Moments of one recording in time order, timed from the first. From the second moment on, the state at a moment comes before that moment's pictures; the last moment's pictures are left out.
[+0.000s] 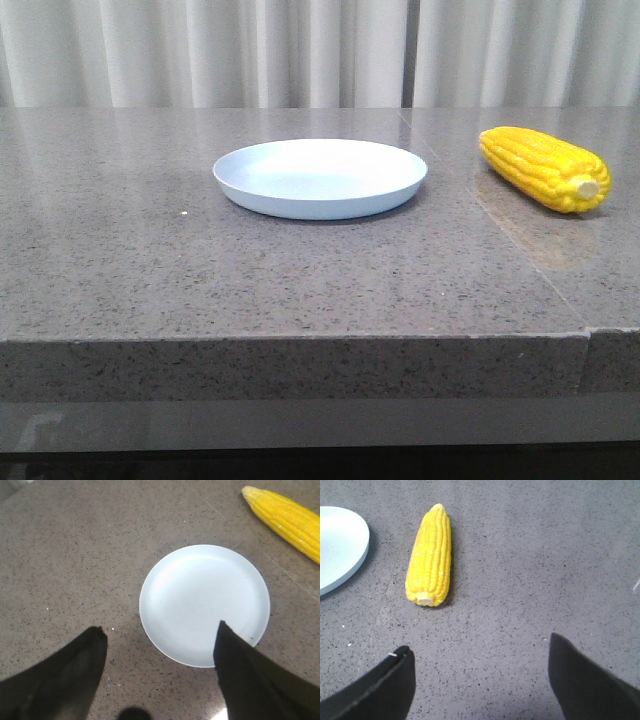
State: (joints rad) left arm -0.56 1.63 -1.97 0.04 1.23 0.12; right arm 0.01 0.62 -0.63 0.08 0.59 -0.01
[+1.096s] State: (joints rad) left arm -0.57 0.50 -0.80 -0.03 0.81 0.07; right arm 0.01 0.62 -0.63 0.08 0.59 -0.01
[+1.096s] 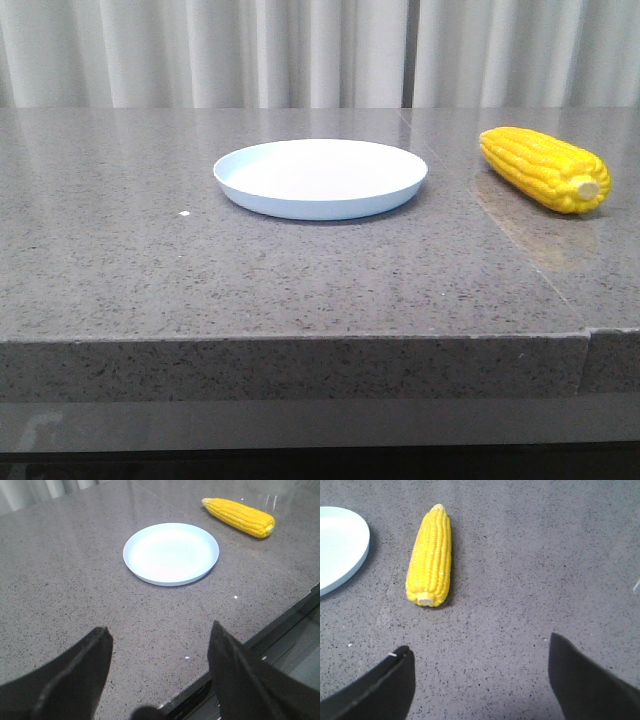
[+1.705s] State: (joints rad) left arm -0.57 0.47 -0.77 -0.03 0.81 0.07; right arm 0.12 0.91 -0.87 0.08 0.83 -0.01
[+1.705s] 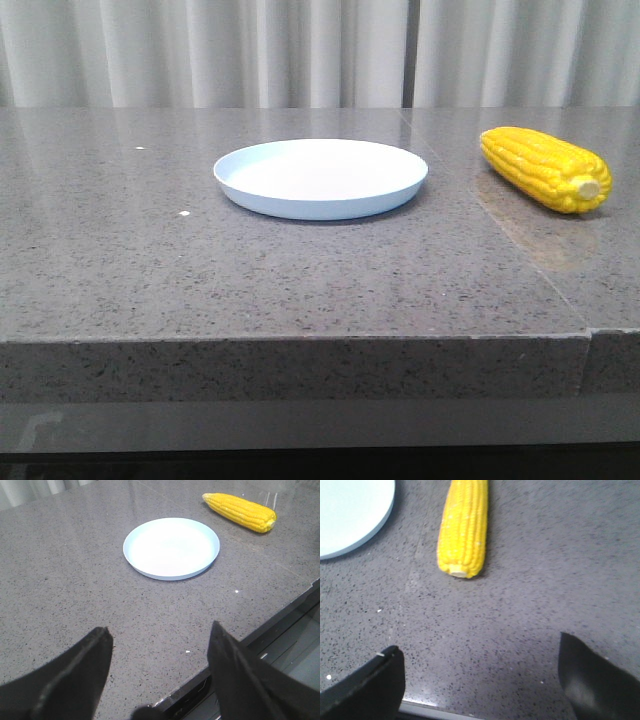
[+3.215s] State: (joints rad) left arm -0.57 0.47 -0.77 -0.03 0.81 0.07; right arm 0.14 1.79 -1.51 0.11 0.96 -0.01
